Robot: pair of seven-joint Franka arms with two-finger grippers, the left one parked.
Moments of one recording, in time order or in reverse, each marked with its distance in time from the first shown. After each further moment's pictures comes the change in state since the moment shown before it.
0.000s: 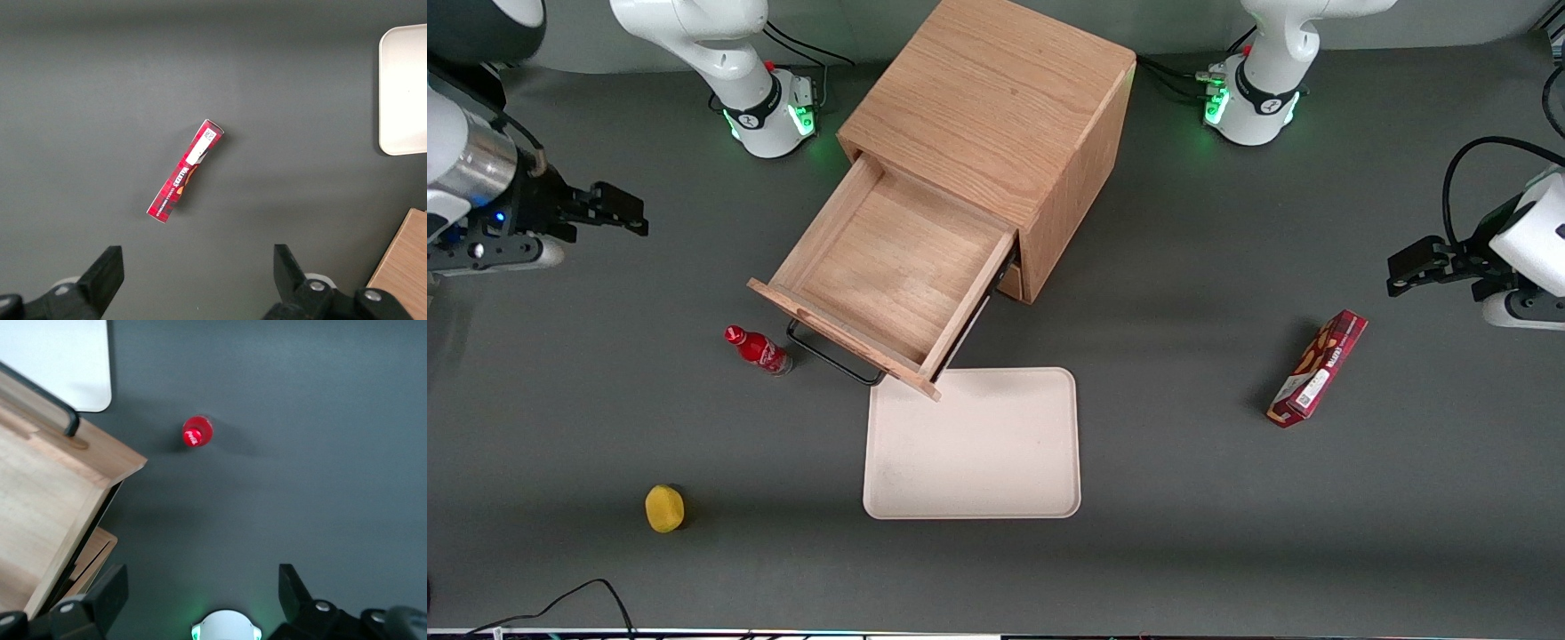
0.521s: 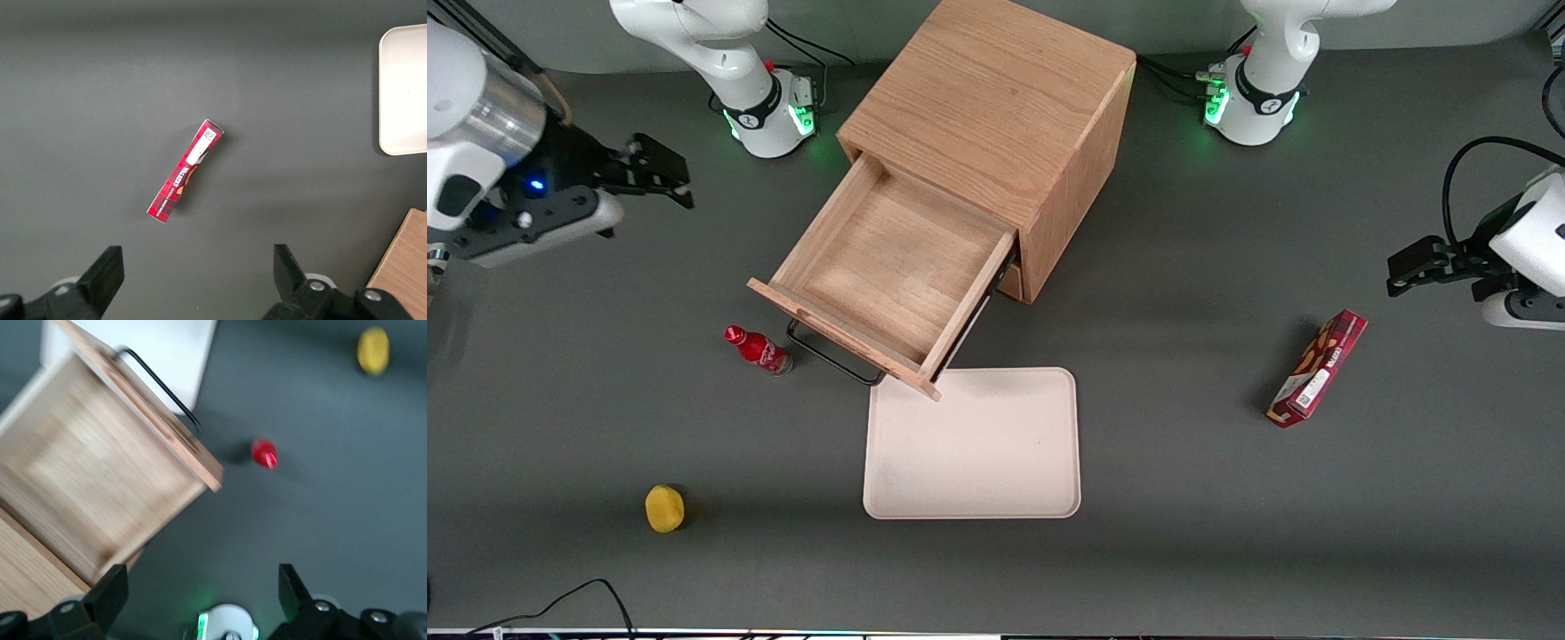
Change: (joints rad) arm 0.019 0.187 0.171 0.469 0.001 -0.285 -0.009
